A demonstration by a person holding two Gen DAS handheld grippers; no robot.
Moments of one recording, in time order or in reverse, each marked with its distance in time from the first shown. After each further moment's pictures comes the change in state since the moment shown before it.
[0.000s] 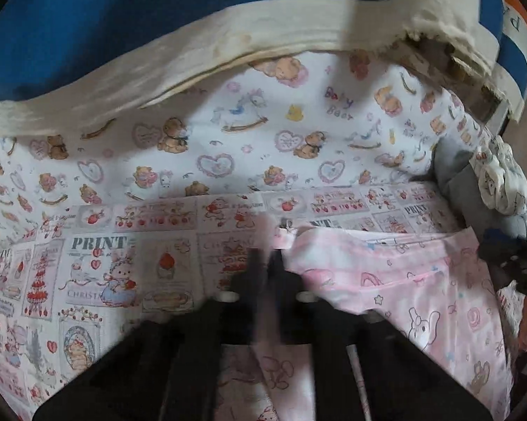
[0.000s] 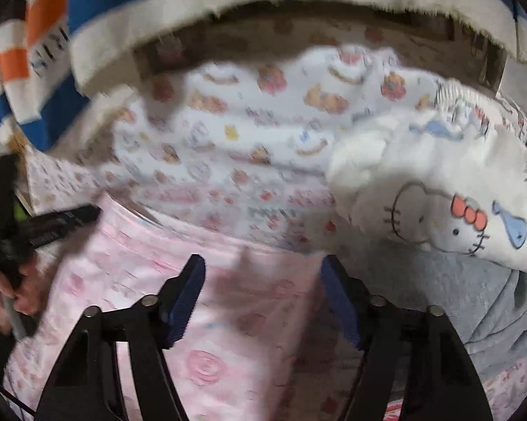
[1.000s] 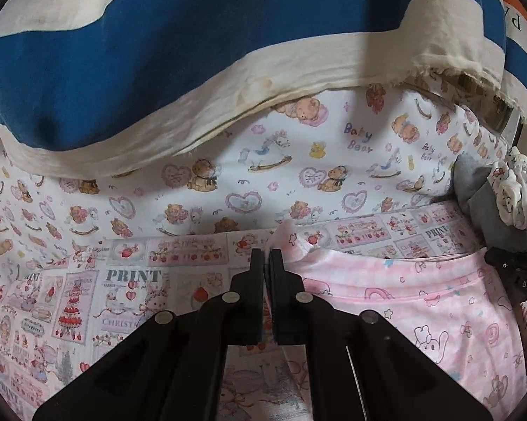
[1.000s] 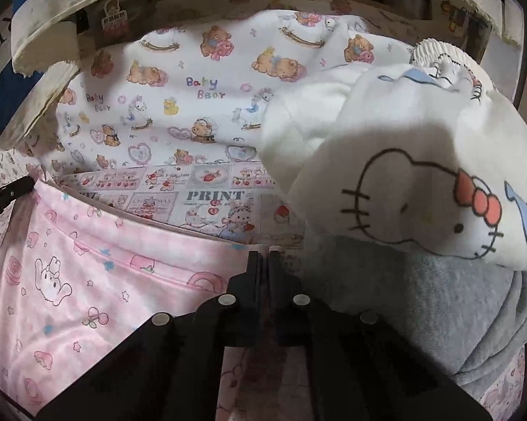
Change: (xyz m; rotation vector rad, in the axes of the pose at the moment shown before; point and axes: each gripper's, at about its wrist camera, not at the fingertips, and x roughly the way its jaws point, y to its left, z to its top) left arm -0.006 0.002 0.011 0.048 -0.103 0.114; right arm 0.022 -0.018 -0.005 0.014 0.006 -0.131
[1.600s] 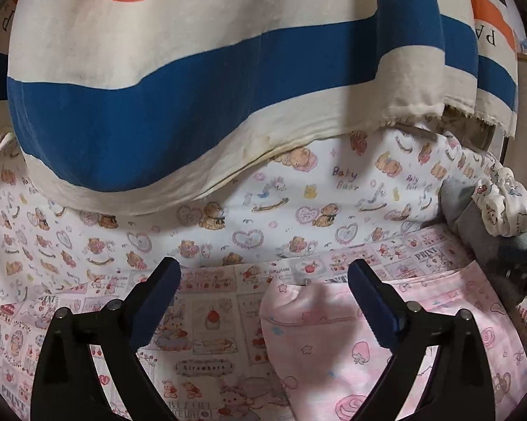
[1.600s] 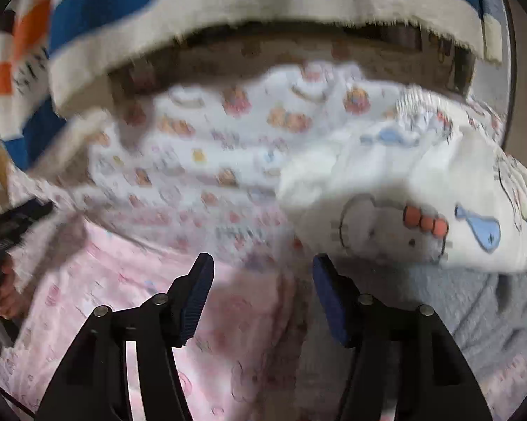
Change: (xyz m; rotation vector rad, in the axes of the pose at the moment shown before) left arm -0.037 -0.004 -0.006 0.031 -0.184 0.004; right arm -0.030 0.002 0.000 0.015 -0.068 -0.006
